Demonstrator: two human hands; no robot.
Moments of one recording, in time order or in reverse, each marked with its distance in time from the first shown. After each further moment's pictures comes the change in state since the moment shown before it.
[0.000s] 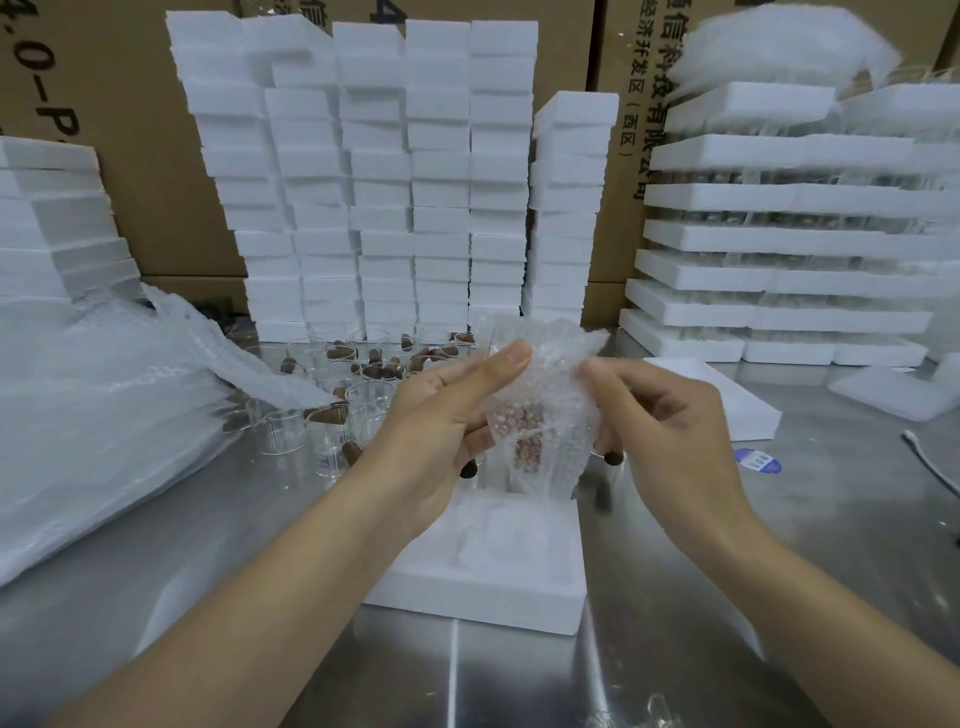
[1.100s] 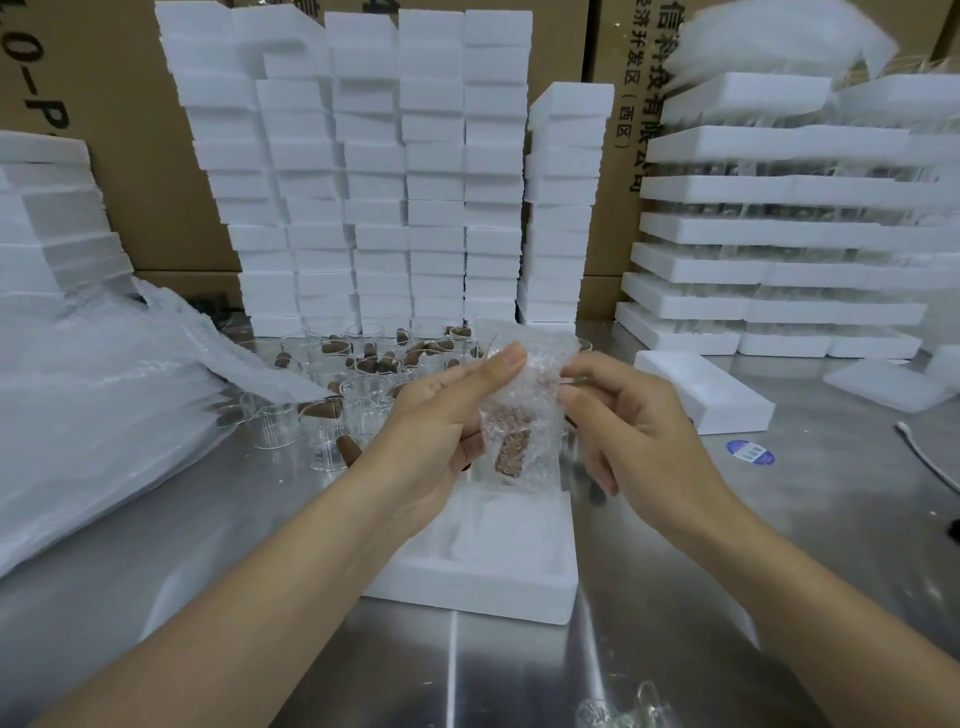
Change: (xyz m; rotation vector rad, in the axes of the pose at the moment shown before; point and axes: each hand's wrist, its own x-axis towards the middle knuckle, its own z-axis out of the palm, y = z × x) left_hand 0.002 -0.010 0.003 -0.039 0.012 -0.048; right_hand 0.000 0.006 -0.001 0.040 -0.240 0.063
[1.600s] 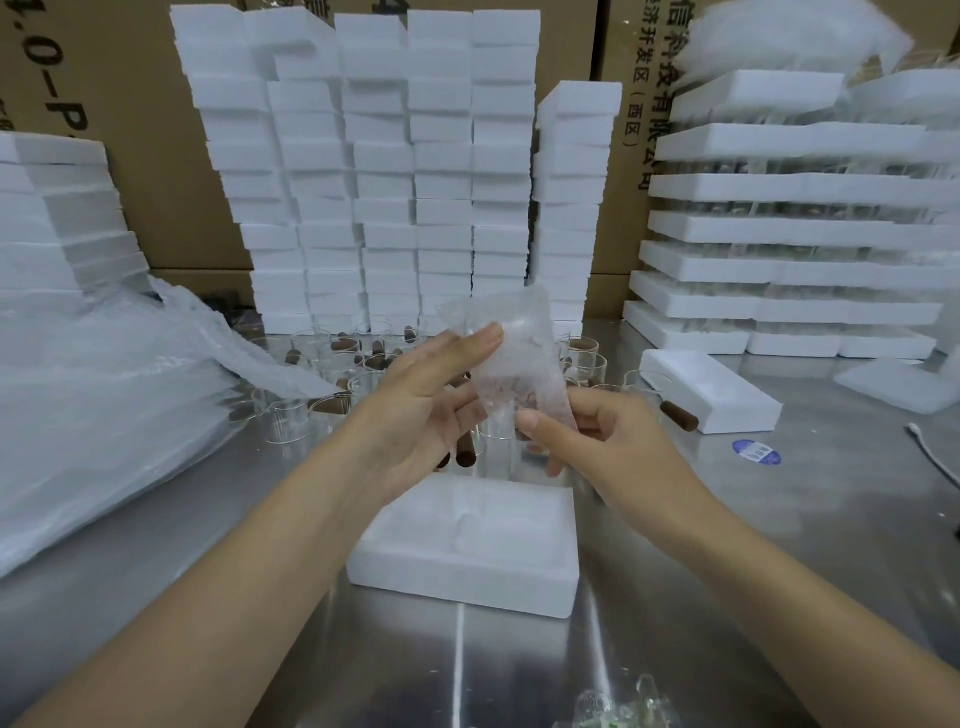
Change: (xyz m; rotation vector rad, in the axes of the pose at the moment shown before) left_hand 0.006 0.020 -0.019 -0.179 -0.152 0.051; right_hand -0.002 0.004 0.008 -0.091 -0.070 0.168
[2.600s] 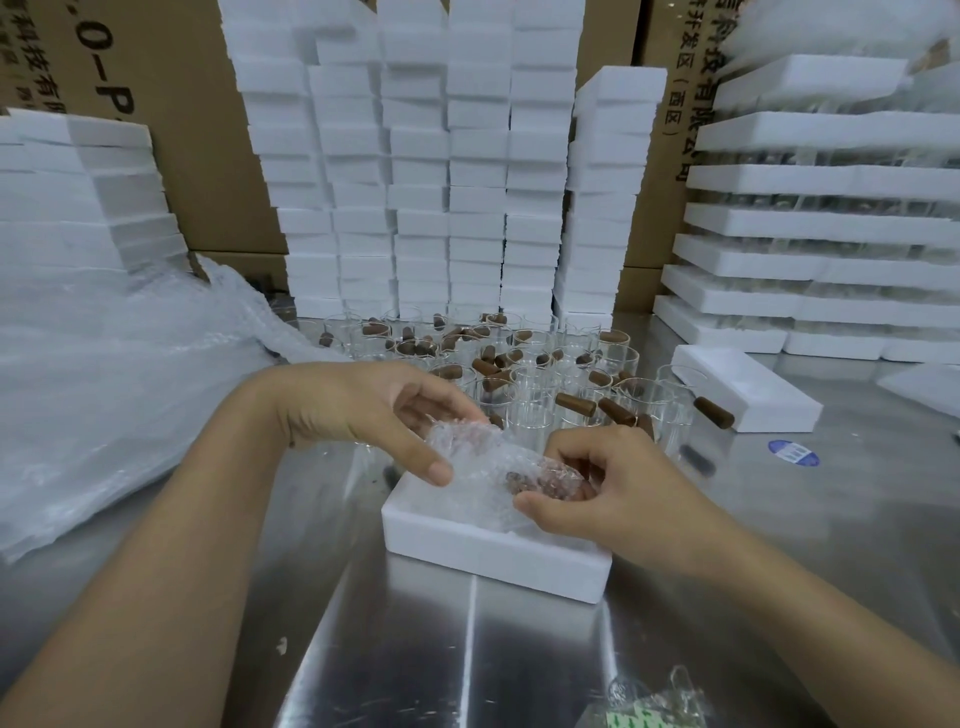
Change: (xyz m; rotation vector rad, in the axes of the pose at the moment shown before) left_hand -0.023 0.063 -0.067 1.092 -0.393 -0.367; right_hand -0.015 0.003 0.014 -0.346 -0.255 -0.074
